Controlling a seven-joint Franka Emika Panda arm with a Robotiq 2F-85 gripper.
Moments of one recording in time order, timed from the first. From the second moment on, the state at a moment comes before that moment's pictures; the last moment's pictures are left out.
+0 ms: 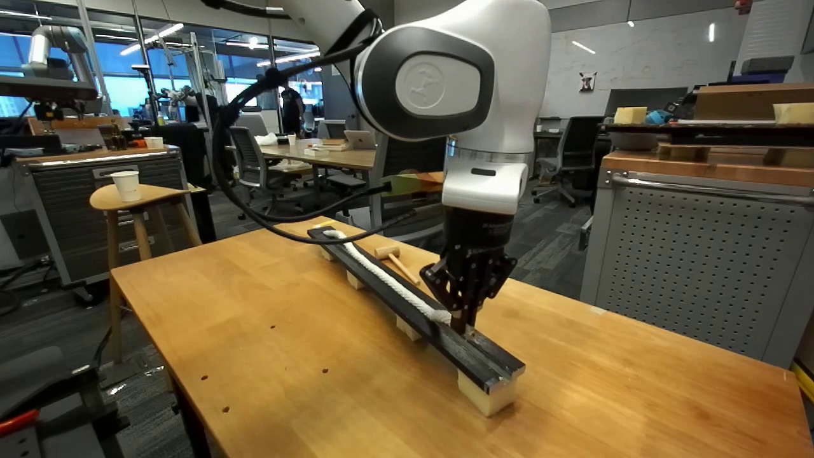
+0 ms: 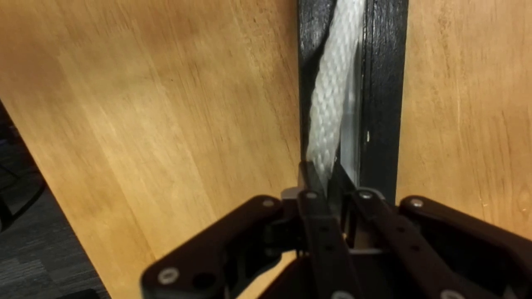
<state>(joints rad) -0.20 0.45 -0.29 -1.95 0.24 2.31 1.26</state>
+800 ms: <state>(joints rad) -0.21 0.57 -0.31 -1.85 0.20 2.31 1.26</state>
